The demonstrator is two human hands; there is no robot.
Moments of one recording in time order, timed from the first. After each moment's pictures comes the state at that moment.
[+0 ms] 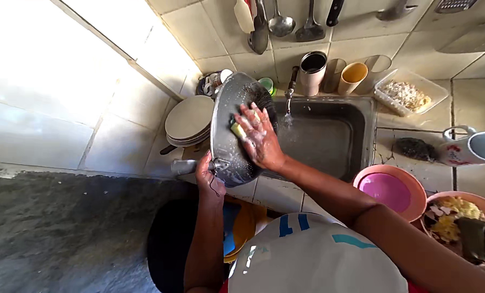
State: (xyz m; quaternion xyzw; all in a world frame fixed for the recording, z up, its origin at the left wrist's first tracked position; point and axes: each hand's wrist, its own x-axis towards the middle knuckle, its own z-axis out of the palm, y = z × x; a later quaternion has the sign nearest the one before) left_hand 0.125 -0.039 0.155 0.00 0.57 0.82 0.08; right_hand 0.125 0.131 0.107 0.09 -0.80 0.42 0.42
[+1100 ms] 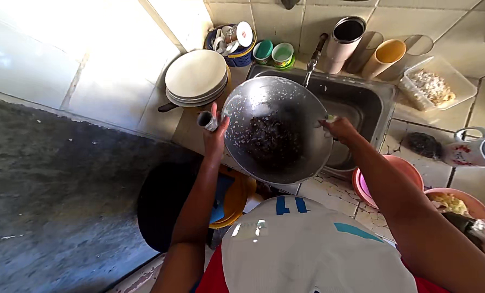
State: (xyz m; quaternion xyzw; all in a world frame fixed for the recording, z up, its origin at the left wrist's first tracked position) left_hand 0.077 -0.096 0.073 0.12 0.72 0.68 0.06; right_hand 0.185 0.299 -0.062 -0.30 -0.80 0.51 -0.11
